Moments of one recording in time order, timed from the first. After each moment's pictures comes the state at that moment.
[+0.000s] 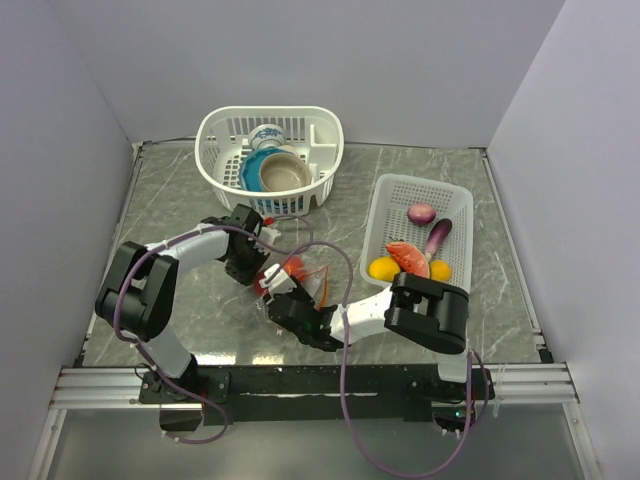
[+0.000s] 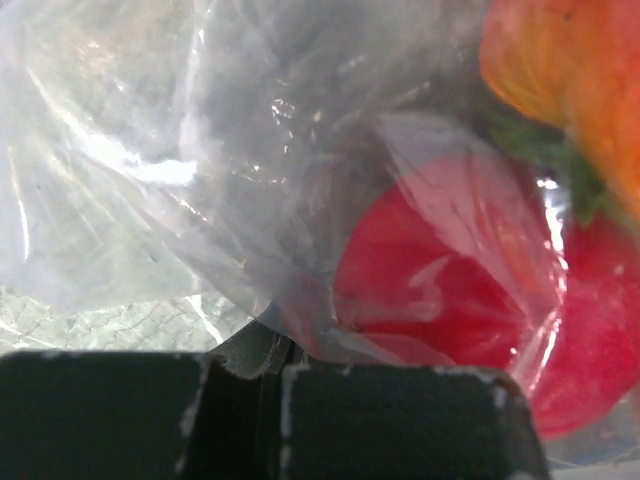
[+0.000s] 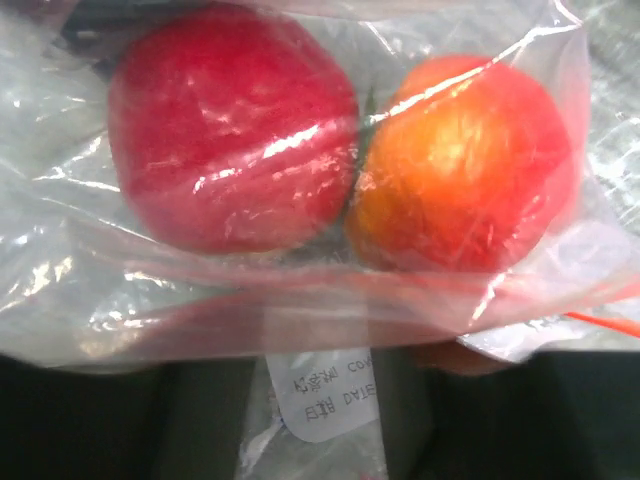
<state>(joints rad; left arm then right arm) -0.40 1.67 0.98 -0.66 0.15 0.21 1.27 1.90 0.88 0.39 0.70 0.17</state>
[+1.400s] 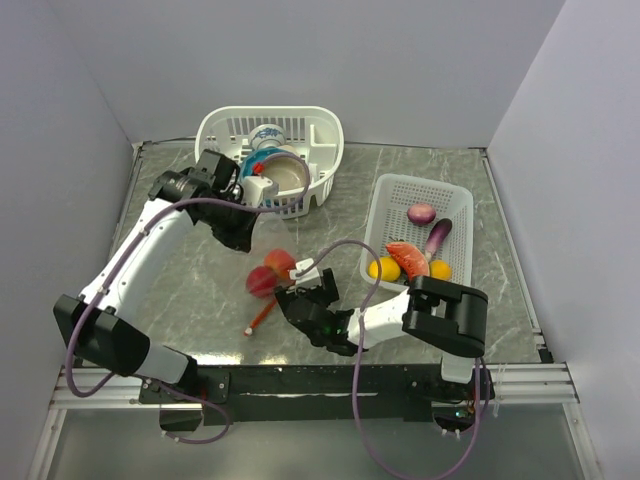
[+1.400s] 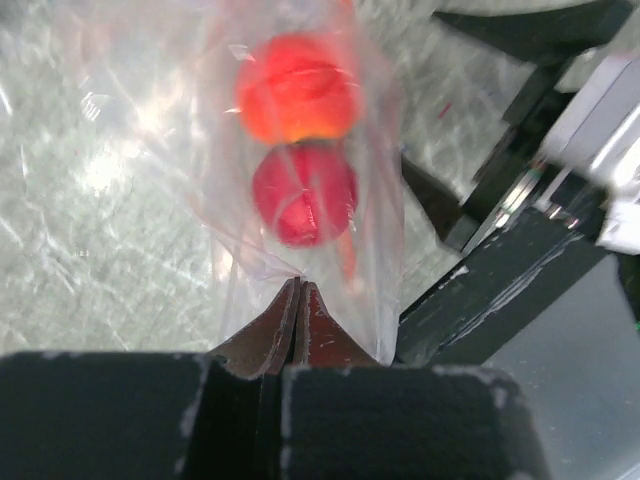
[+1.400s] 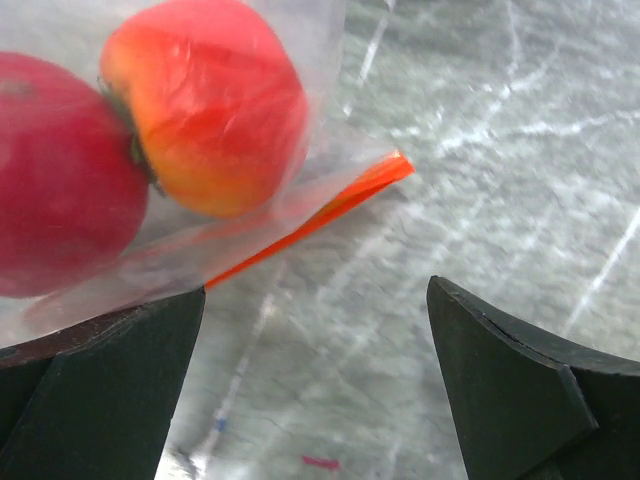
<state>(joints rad) -0.38 1.45 1.52 -1.22 0.34 0.26 1.28 1.80 0.73 0.56 0.92 0.33</state>
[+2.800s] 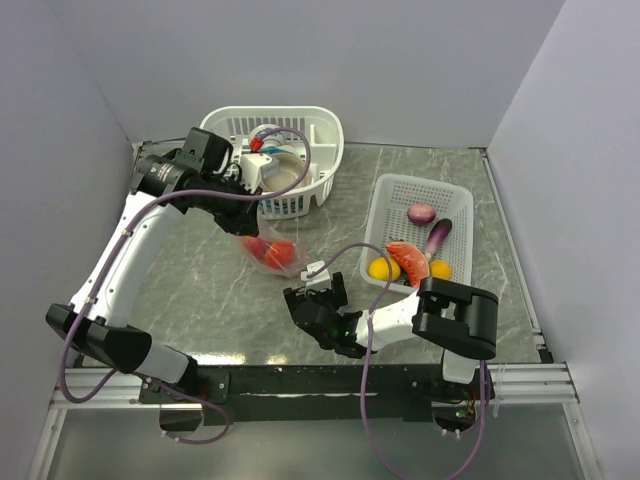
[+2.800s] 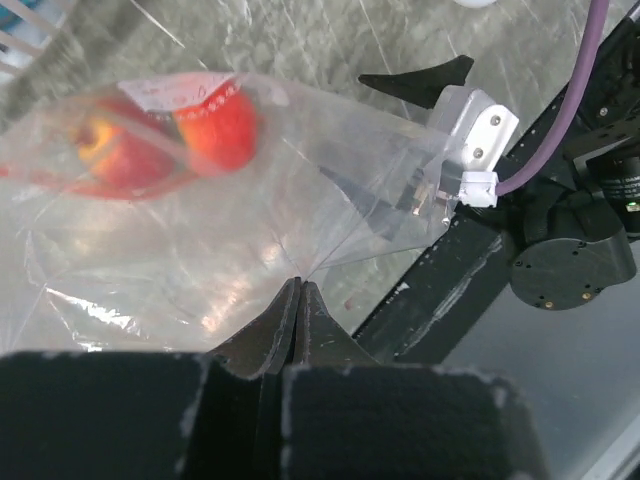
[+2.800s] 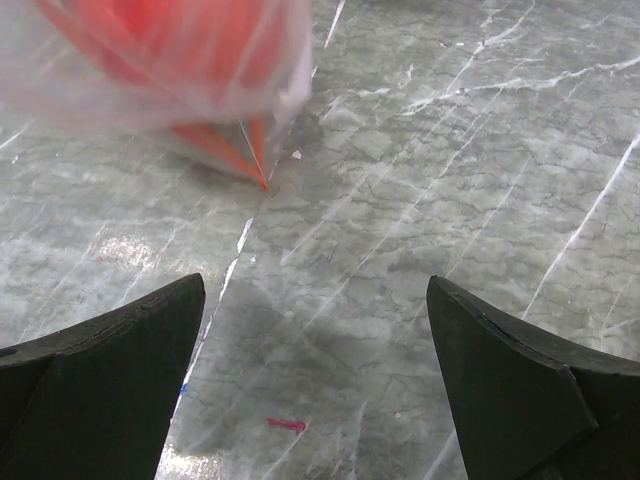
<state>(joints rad) -0.41 1.45 1.77 -1.31 0.45 0.23 1.28 1.74 0.66 0.50 0.92 0.42</state>
